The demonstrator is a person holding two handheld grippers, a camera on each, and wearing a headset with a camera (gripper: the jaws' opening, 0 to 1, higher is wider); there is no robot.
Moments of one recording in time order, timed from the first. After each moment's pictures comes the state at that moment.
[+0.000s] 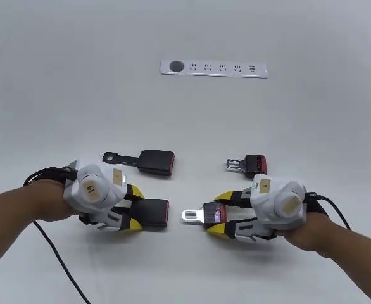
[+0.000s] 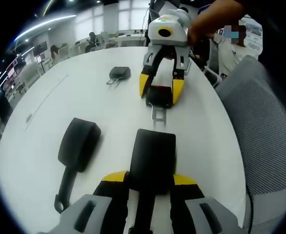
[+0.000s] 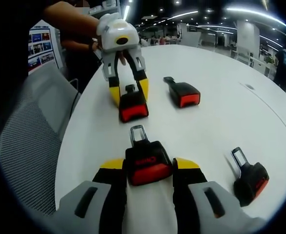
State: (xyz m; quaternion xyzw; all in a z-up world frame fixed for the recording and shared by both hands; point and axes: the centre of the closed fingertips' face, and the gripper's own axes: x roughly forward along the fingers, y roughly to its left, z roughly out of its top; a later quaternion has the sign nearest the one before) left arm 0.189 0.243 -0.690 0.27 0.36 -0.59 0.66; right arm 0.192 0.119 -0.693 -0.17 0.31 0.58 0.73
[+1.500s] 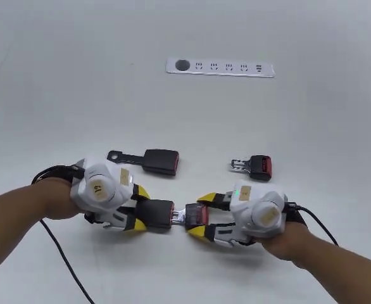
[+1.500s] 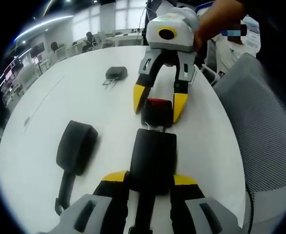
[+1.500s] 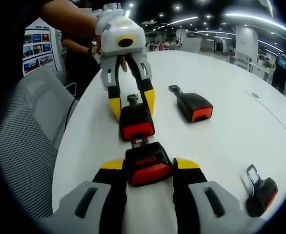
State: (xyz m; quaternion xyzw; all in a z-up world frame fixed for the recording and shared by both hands) left arm 0.187 0.242 -0.692 0.29 0.36 -0.60 0.65; right arm 0.187 0.161 -0.684 -0.16 0.29 0.58 0.75
